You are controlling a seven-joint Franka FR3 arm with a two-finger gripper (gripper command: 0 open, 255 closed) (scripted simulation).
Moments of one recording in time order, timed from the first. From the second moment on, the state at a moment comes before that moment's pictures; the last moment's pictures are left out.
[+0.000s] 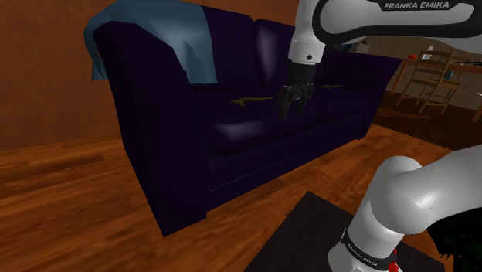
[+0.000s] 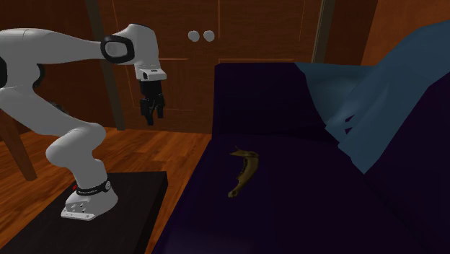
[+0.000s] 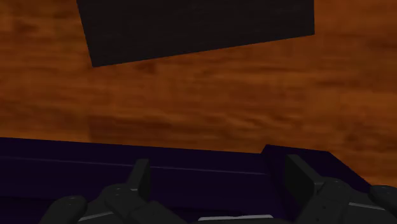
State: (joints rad) arm 0.01 -0.76 0.02 -2.37 -0.04 1.63 0.15
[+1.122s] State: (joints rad) arm 0.07 -0.42 -0.35 -2.16 -0.17 1.84 -0.59
